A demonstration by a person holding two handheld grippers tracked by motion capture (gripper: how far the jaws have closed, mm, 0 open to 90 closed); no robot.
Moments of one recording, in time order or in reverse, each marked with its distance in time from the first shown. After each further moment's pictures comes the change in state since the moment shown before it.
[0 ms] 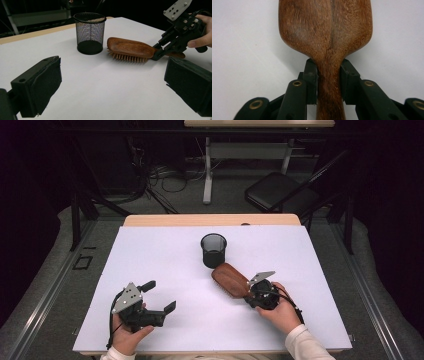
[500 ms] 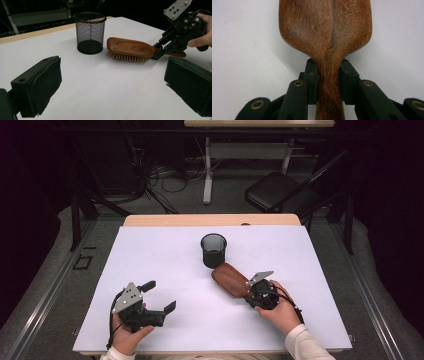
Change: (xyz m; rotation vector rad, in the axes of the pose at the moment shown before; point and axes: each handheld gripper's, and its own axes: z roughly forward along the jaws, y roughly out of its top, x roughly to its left) left arm 0.000 0.000 0.000 0.002 0.001 -0.001; right arm 0.002 0.002 -0.001 0.007 -0.016 -0.017
